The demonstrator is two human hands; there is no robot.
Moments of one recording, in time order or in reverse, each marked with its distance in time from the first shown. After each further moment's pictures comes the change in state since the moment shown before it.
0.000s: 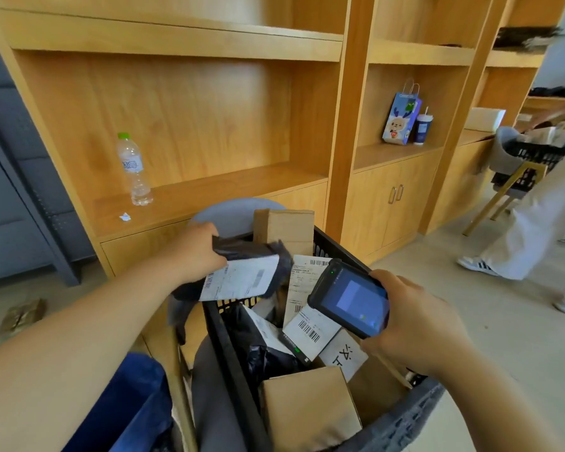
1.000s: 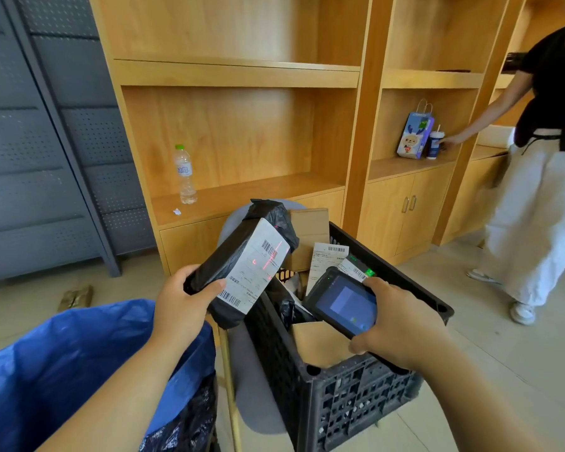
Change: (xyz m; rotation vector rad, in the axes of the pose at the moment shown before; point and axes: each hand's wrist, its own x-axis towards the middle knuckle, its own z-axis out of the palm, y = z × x) left_hand -0.211 -0.033 0.003 -0.886 0.397 -0.209; right_hand -0.105 -0.057 -0.023 0.092 -0.084 -0.004
